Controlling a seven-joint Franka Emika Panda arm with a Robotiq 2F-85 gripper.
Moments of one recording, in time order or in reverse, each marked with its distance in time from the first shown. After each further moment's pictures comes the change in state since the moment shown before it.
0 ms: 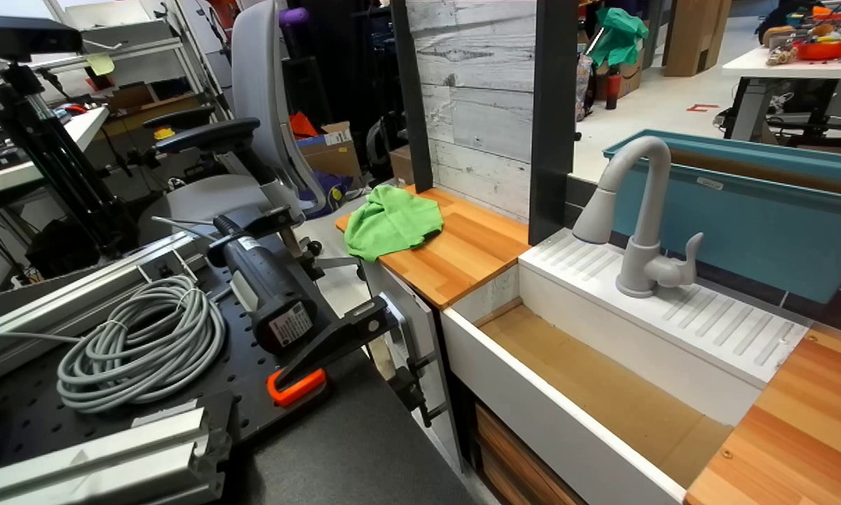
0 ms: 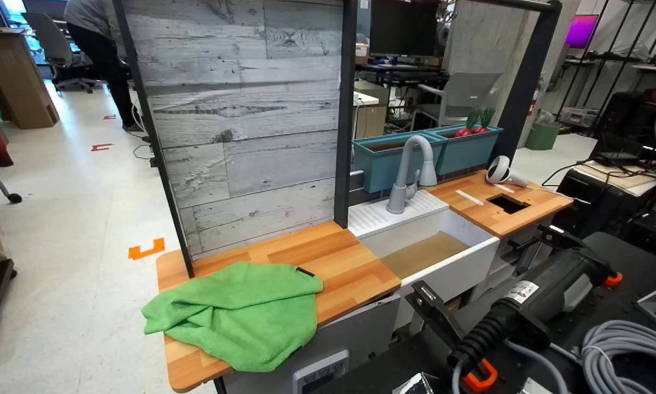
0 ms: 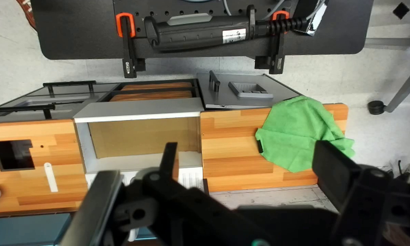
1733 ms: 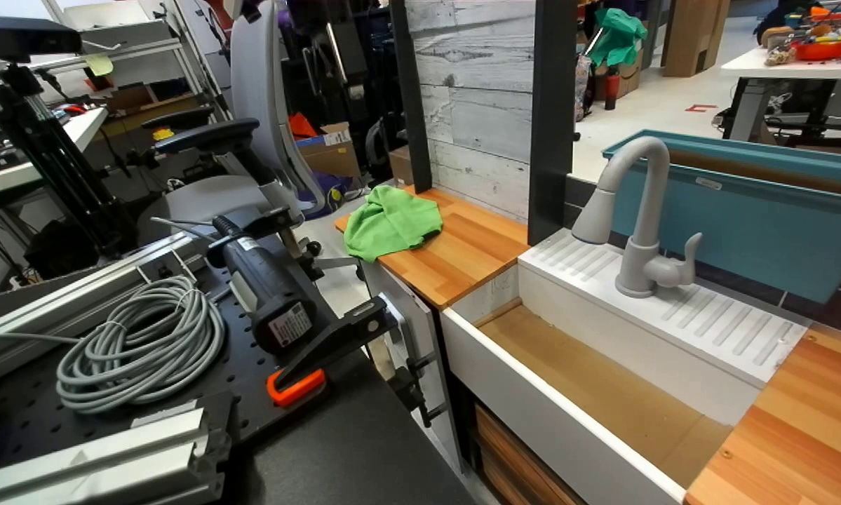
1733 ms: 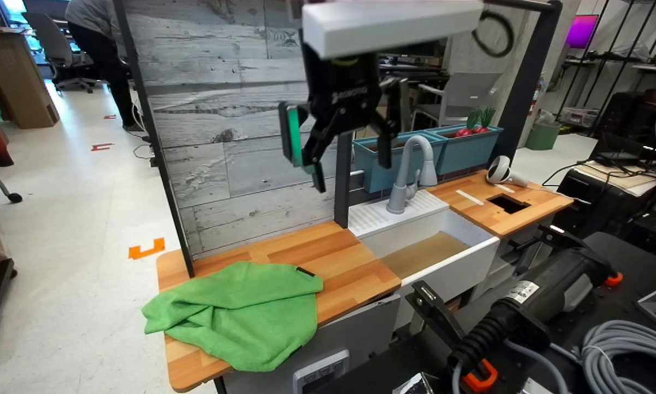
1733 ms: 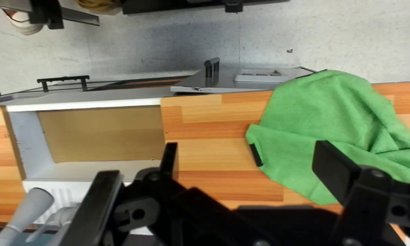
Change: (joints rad) arm 0.145 0.911 0.215 0.358 -0.352 0.393 0.665
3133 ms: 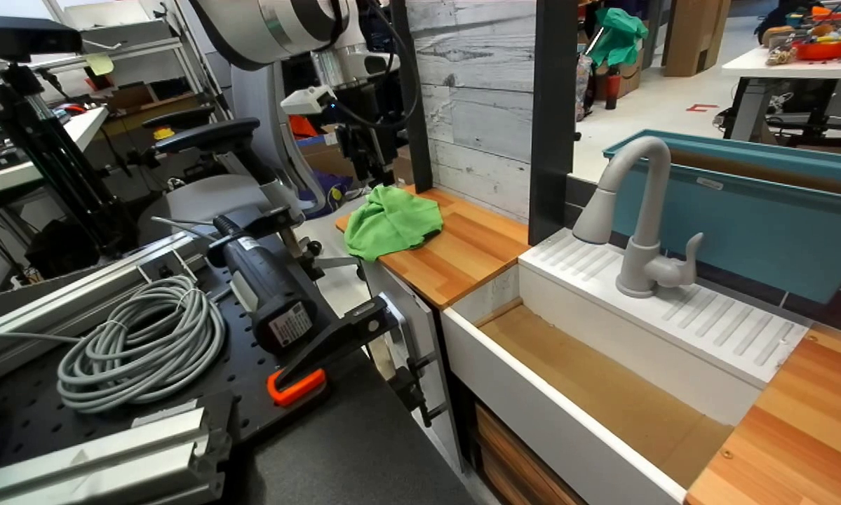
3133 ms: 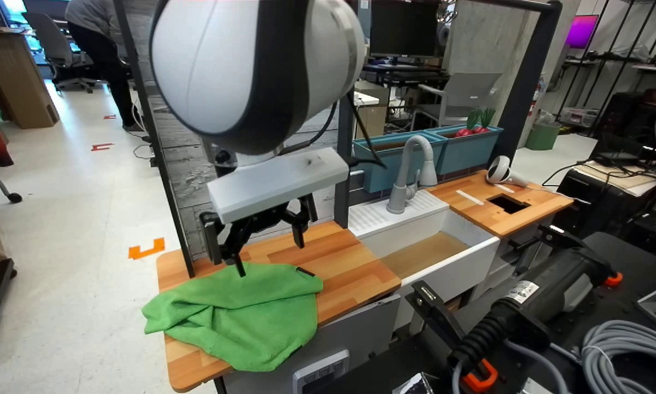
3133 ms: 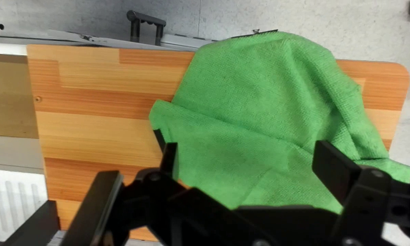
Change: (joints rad) arm 0.218 0.457 -0.125 0.331 0.004 0.191 -0.041
